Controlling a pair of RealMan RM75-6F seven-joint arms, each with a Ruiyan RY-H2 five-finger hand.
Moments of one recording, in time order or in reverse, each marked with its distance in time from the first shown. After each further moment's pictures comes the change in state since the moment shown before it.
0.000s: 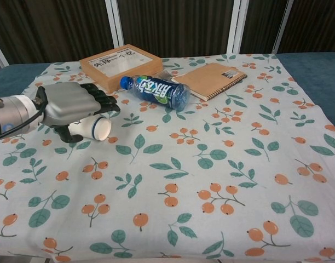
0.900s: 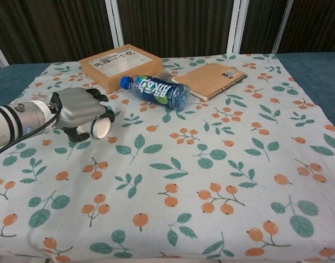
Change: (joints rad) left arm -0.088 -0.093 0.073 0.173 -0.064 0.013 -0.081; right arm 0.008 0.008 -0.005 -0.004 0.023 -0.043 -0.010
